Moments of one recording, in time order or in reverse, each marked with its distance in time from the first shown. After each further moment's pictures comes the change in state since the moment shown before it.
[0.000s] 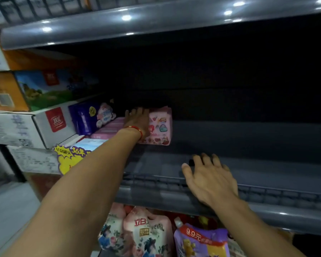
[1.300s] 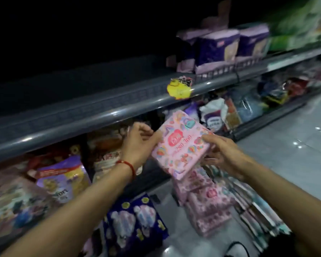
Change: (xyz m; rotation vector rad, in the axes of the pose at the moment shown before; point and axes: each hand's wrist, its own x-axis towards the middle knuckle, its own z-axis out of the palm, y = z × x) left_hand -0.382 0.413 0.006 -1.459 -0.408 0.254; right_hand -0.383 0.354 -0.027 1.513 0.312 0.745
